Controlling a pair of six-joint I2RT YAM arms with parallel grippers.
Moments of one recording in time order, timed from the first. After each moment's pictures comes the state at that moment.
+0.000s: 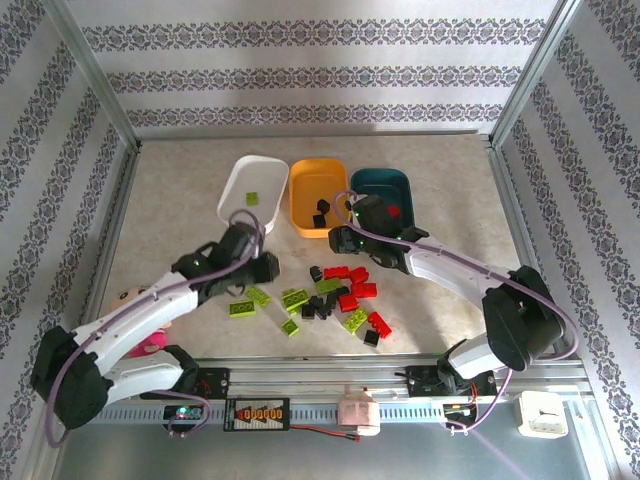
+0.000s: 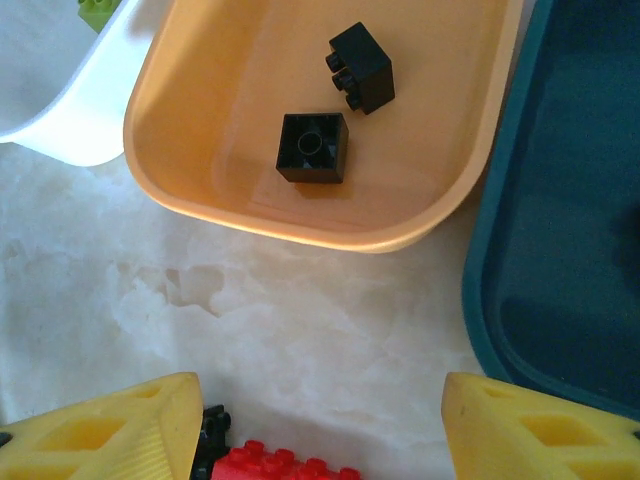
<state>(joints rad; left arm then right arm) -0.57 1.15 0.83 -0.55 0.03 -0.68 0.60 1.46 0.91 -0.25 -0.01 0.40</state>
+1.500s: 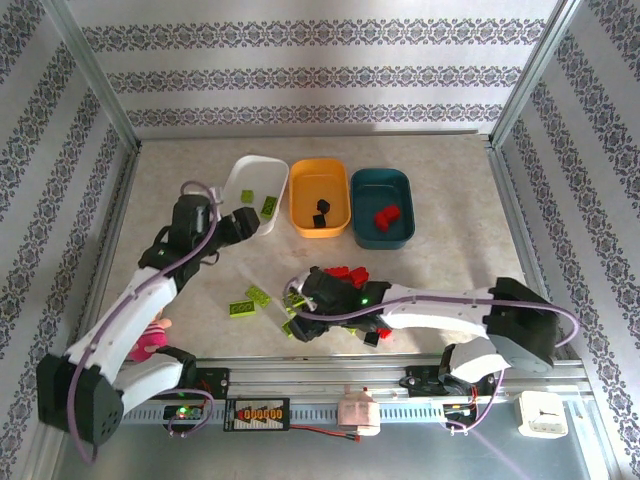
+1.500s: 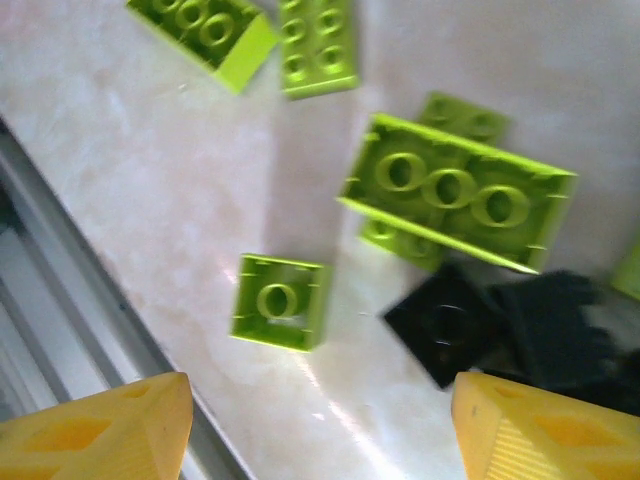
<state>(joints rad) -0.27 1.03 0.79 -0.35 0.14 -0.62 1.17 1.47 0.83 -0.31 -0.06 0.42</state>
